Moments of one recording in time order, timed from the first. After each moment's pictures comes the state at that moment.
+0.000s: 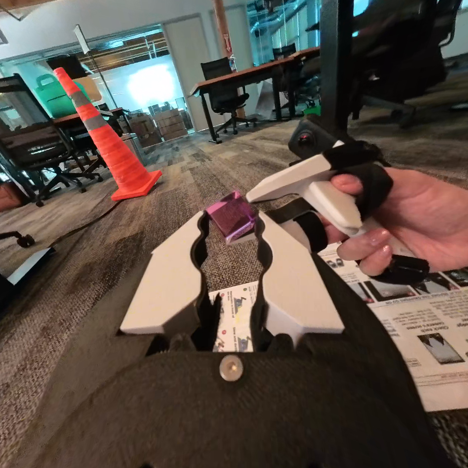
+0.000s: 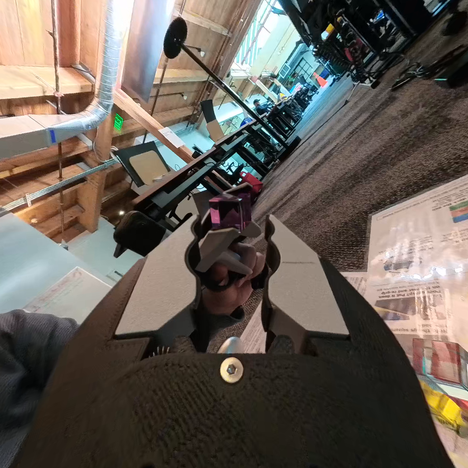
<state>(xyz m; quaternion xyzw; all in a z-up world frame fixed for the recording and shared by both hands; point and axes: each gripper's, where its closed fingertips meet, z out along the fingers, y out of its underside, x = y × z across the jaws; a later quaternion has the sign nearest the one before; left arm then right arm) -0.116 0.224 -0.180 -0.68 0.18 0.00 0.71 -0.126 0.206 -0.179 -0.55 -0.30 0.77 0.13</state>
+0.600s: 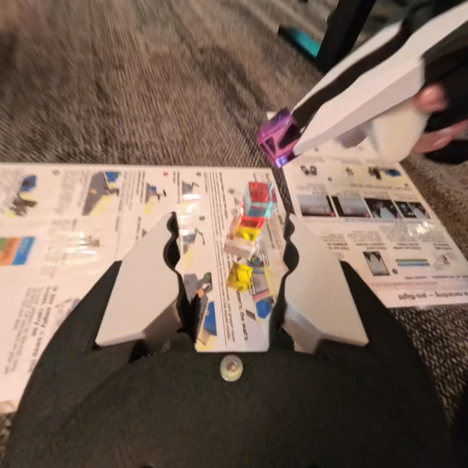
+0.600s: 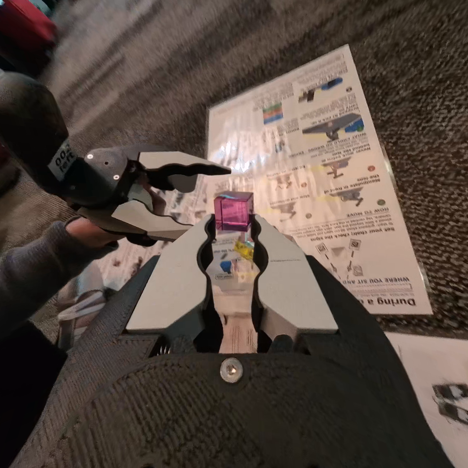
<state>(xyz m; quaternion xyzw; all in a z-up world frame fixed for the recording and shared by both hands) -0.126 0.229 -0.335 -0.84 0.10 -0.15 0.50 -0.095 0.247 -0.295 -0.74 -0.48 0.42 0.20</state>
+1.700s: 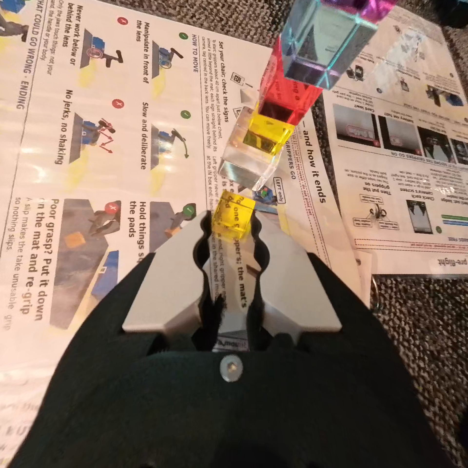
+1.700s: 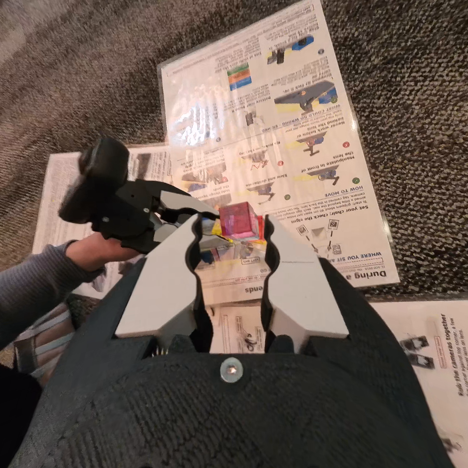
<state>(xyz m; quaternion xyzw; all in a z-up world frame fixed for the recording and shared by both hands) -0.113 0.208 -0.445 -0.91 0.07 -0.17 0.38 -0.101 0.248 -0.313 -0.79 -0.49 0.31 0.20</state>
